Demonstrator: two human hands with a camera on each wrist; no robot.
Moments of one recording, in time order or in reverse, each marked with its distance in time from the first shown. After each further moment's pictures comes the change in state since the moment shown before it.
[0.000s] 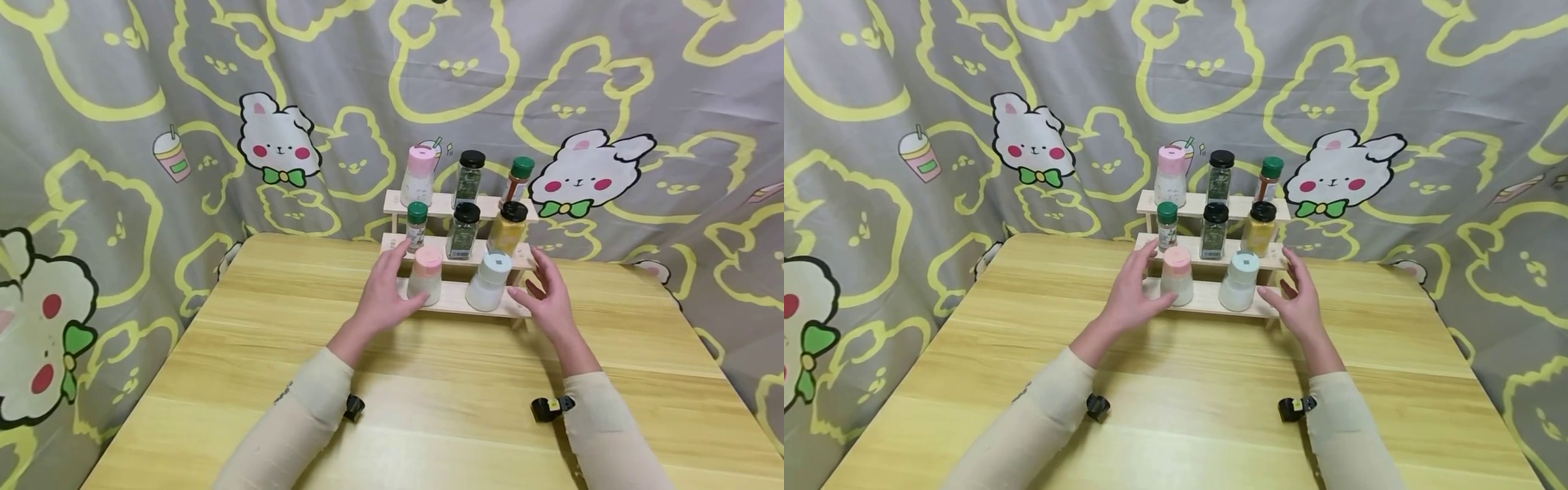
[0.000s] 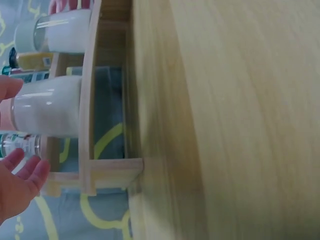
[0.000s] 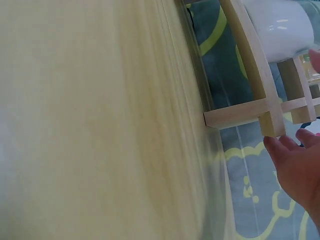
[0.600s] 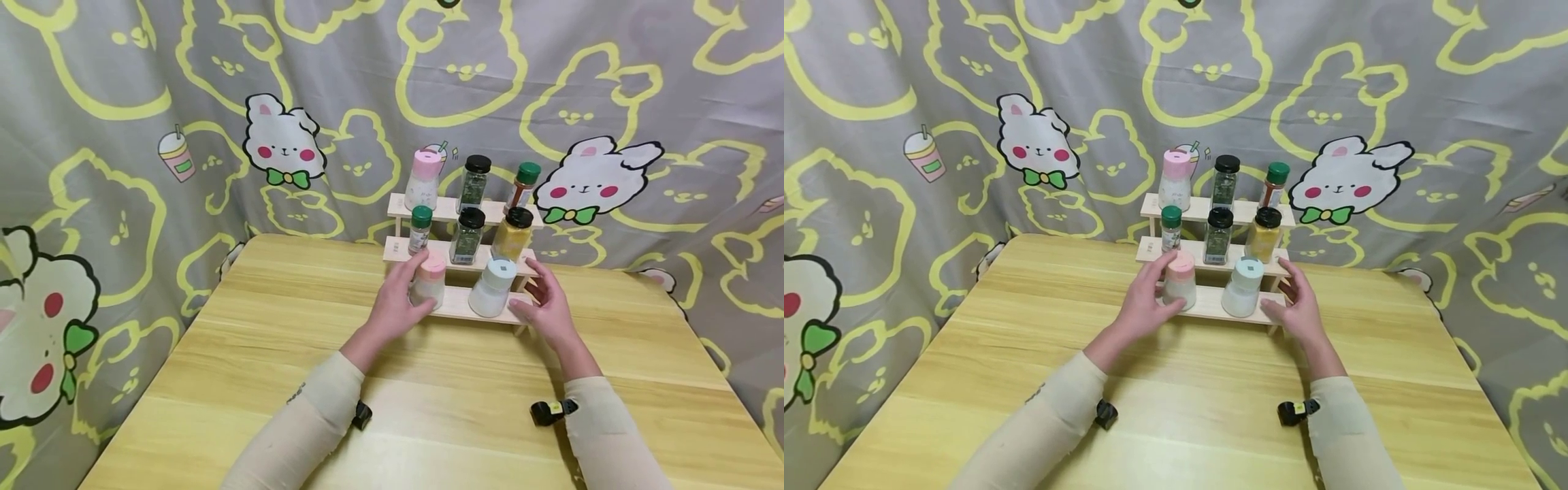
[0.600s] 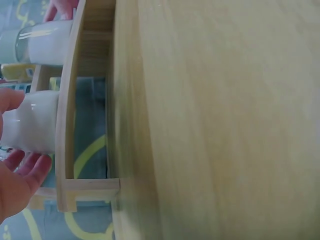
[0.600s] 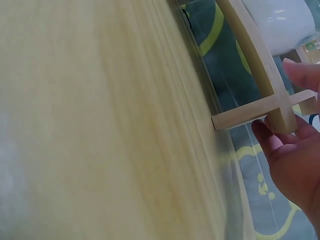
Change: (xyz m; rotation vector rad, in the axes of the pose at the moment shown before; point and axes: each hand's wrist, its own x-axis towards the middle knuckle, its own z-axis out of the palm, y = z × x) left_hand -0.003 -0.004 0.021 -0.058 -0.001 -0.012; right_hand 0.001 0.014 0.003 0.072 -0.064 0.043
